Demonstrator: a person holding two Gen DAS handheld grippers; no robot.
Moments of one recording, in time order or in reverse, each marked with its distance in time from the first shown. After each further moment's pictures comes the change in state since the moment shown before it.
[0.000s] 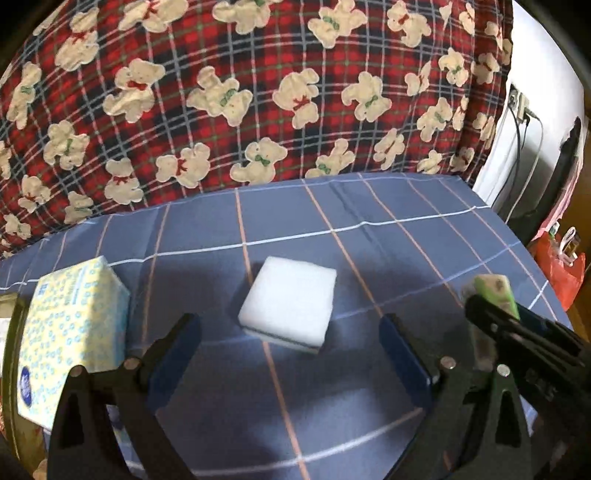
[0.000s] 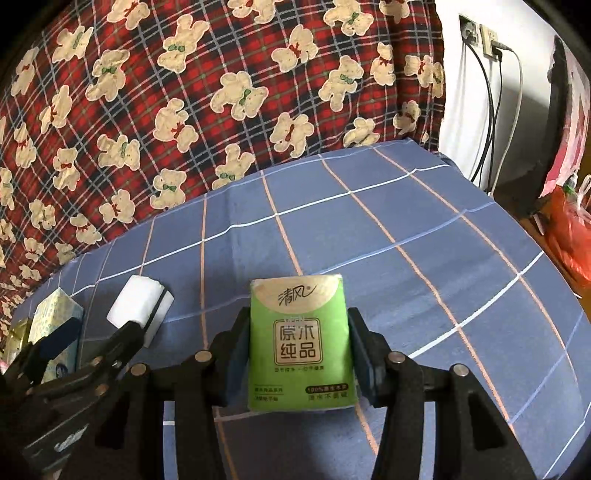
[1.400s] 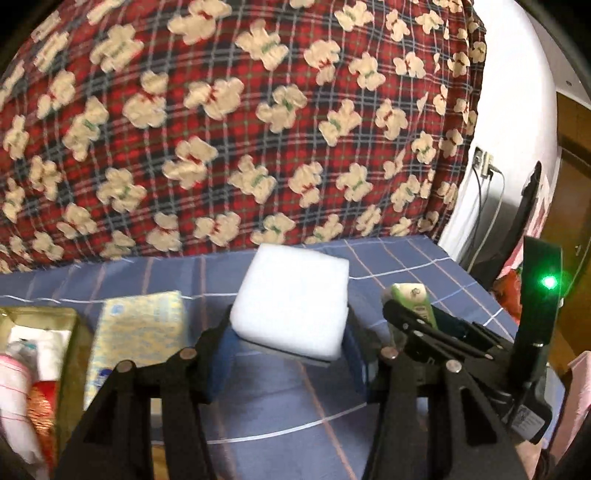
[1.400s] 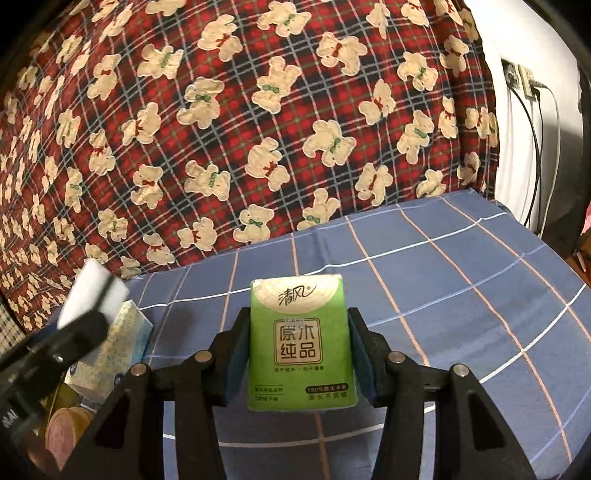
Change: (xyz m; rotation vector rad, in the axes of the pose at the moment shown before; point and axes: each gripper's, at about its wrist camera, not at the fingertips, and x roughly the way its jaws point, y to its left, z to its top) left arm -0.103 0.052 -0.016 -0.024 -0.246 -0.094; right arm -0.024 0.047 -0.006 -0.066 -0.202 0.212
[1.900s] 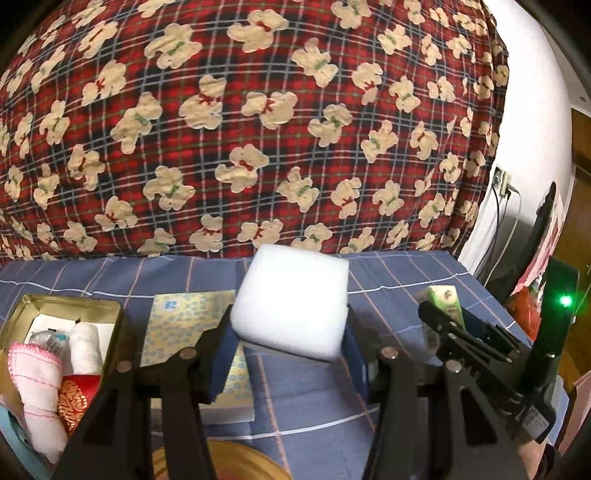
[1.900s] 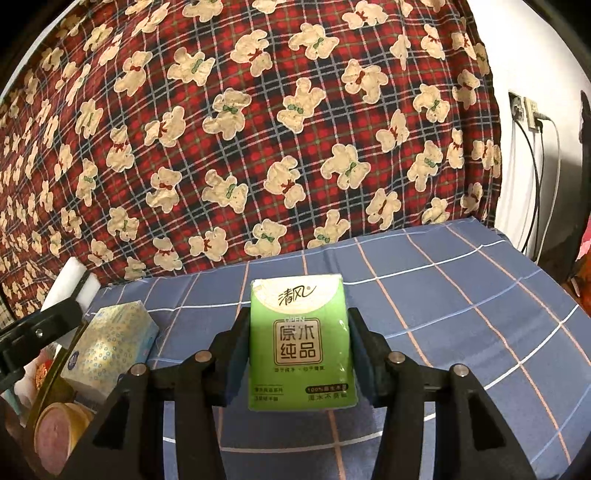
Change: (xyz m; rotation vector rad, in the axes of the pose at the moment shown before) left arm -0.018 0.041 -0.006 -0.066 -0.039 0.048; right arm -0.010 0.024 -0.008 -0.077 -0.089 -0.018
